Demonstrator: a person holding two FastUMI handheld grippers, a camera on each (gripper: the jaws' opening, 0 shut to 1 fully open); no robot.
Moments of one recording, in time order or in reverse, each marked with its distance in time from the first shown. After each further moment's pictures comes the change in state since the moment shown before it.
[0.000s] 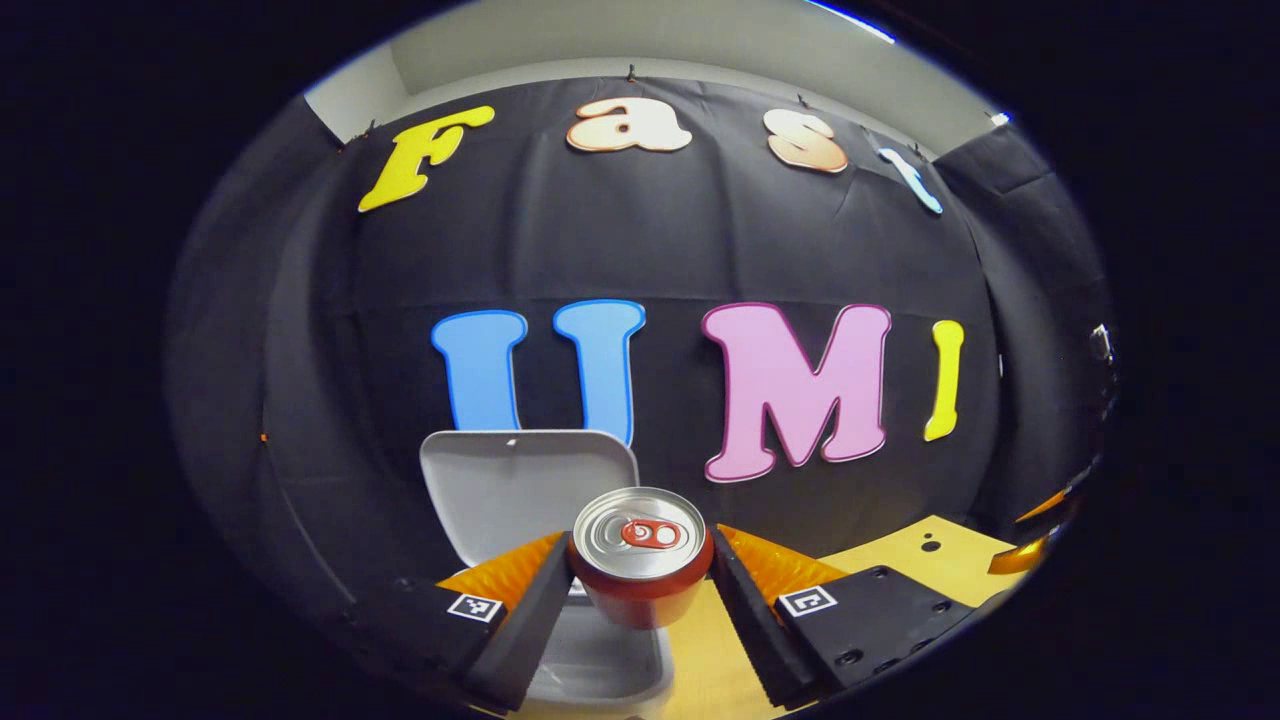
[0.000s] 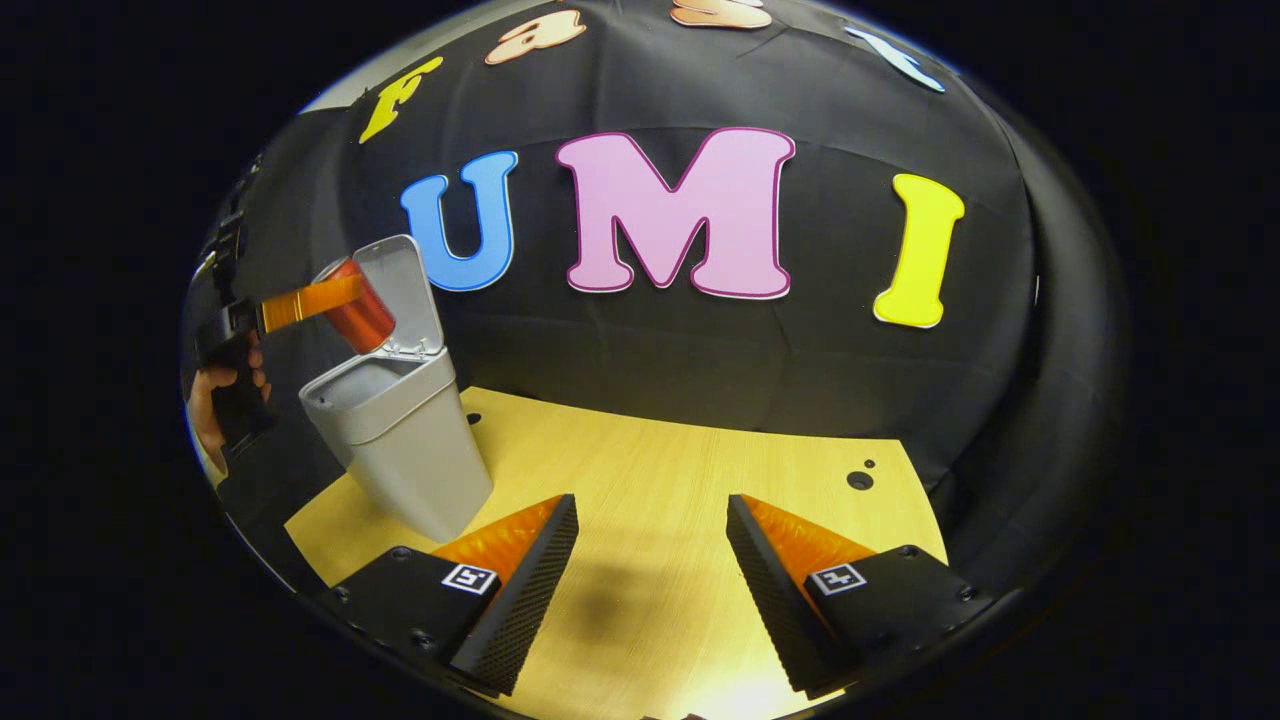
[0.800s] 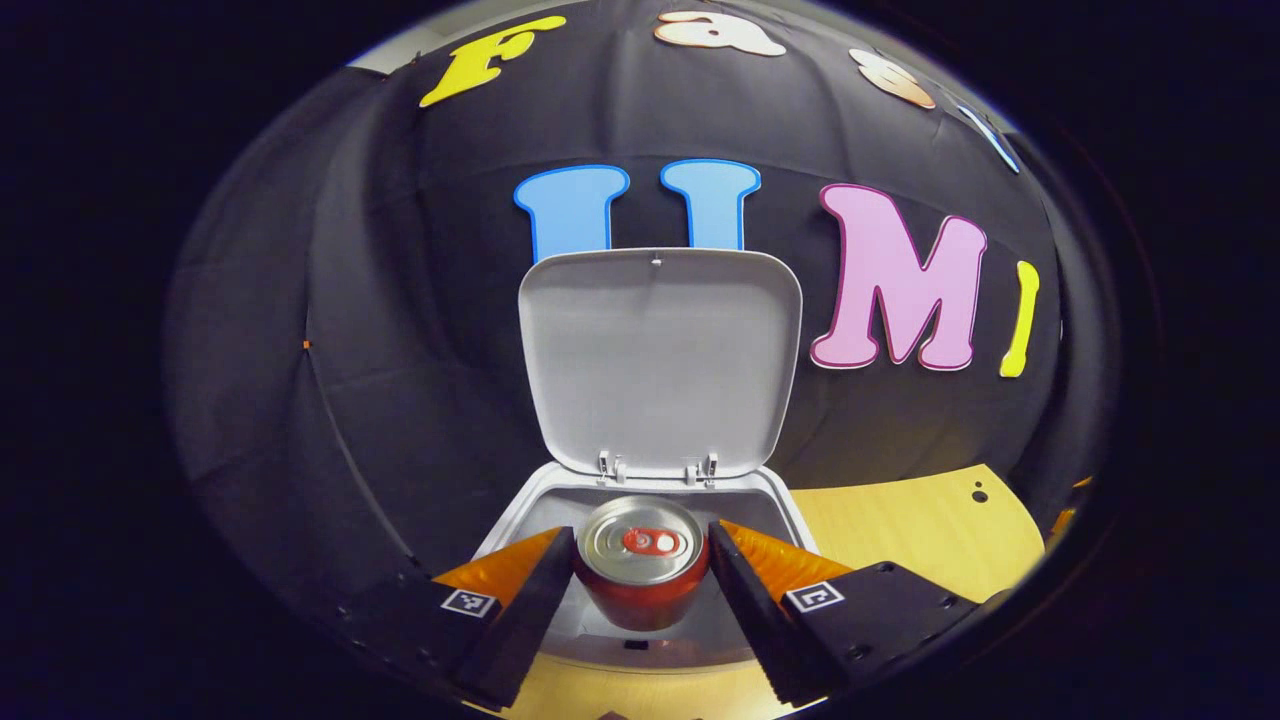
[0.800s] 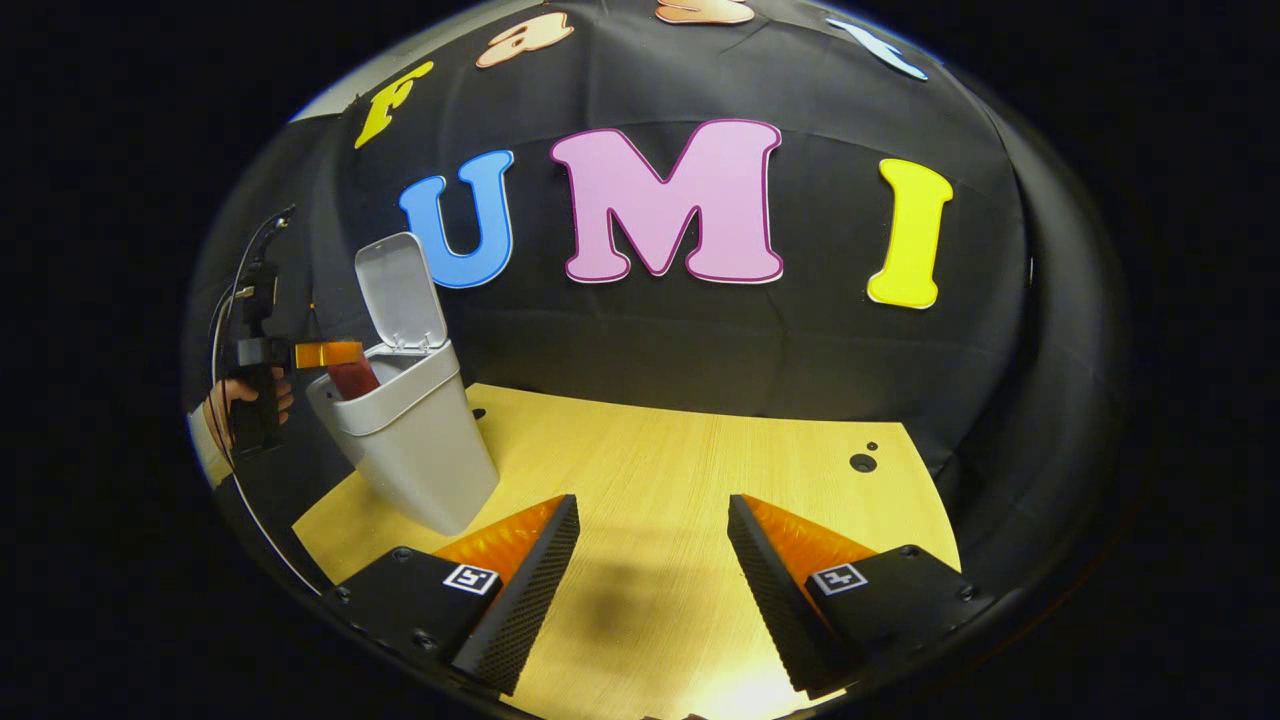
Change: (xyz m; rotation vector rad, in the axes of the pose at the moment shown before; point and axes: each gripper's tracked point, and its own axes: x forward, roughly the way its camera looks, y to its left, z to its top) left arm 0.003 0.069 -0.088 -0.089 0.284 0.120; right arm 0.002 0.001 -0.007 0.025 0.027 0.010
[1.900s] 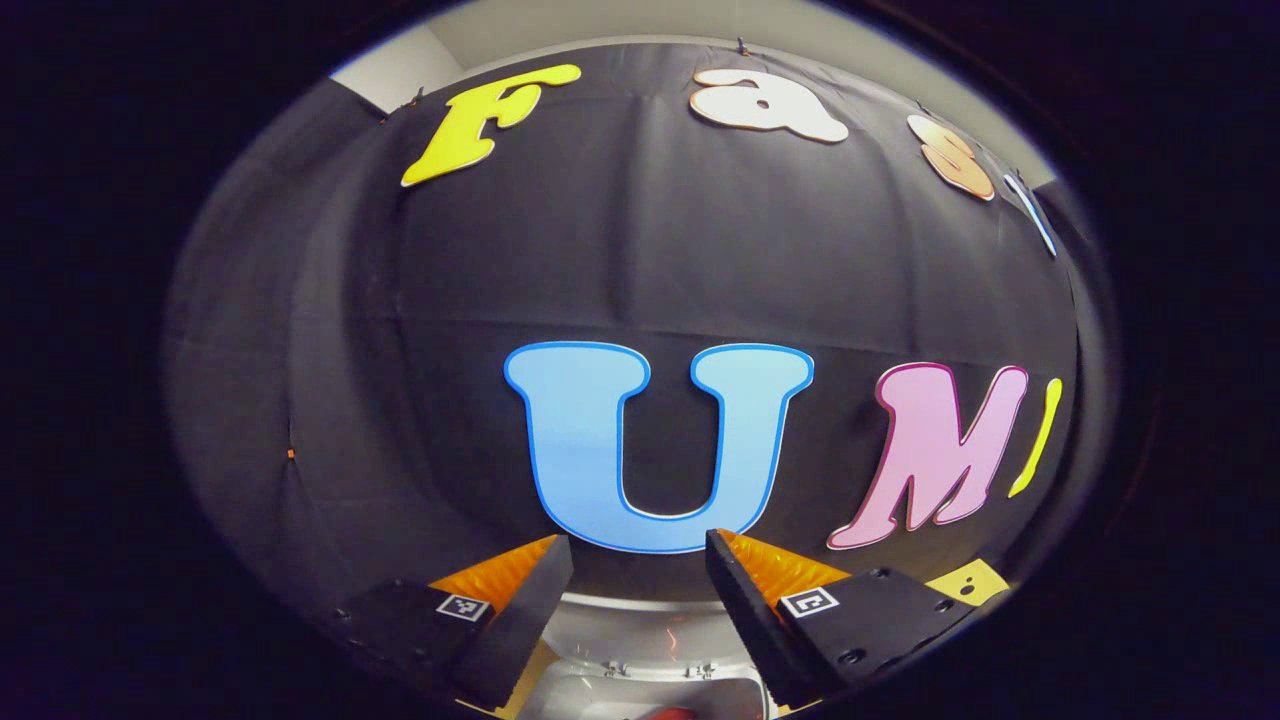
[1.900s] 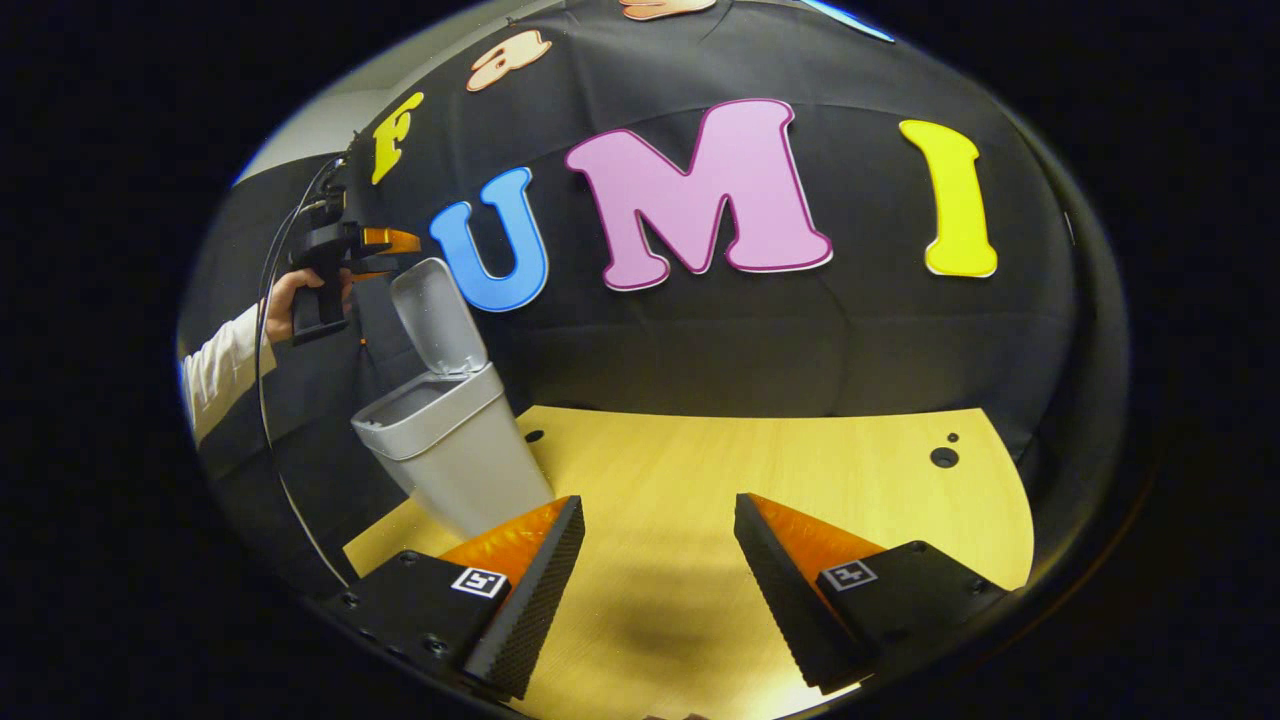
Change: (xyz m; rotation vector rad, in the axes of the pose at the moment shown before) left arm 0.073 0.006 0.214 0.011 -0.240 -0.045; right arm 0.034 0.004 0.006 0.111 -0.043 0.193
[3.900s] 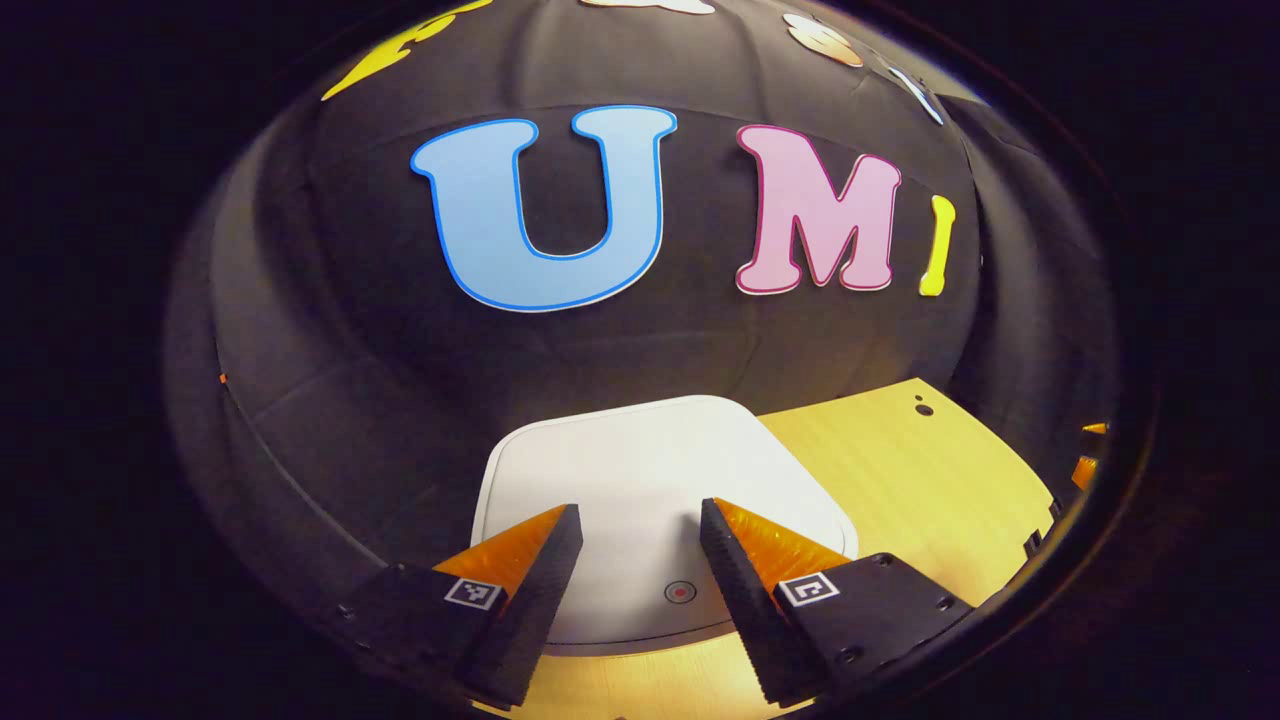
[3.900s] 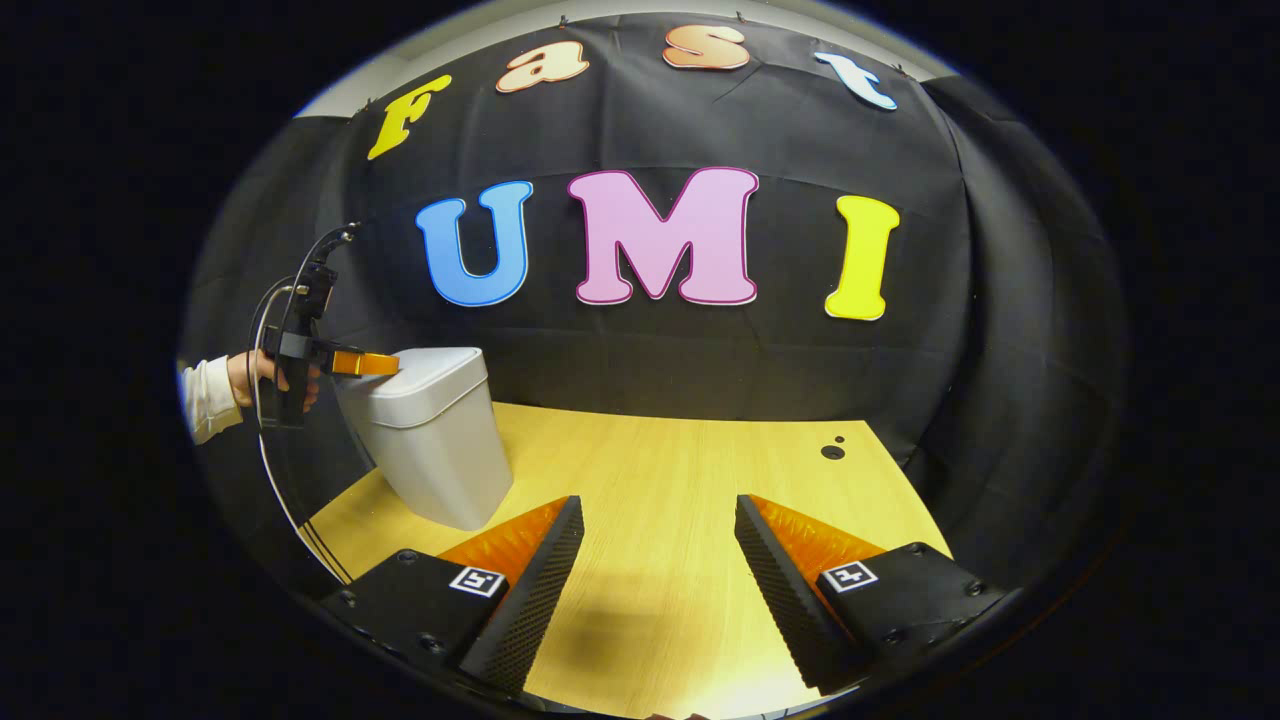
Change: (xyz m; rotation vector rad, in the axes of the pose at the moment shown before) left arm -0.129 -0.006 -0.218 0.177 0.411 -0.268; right arm -0.133 0.061 -0.019 -0.123 -0.061 -0.281
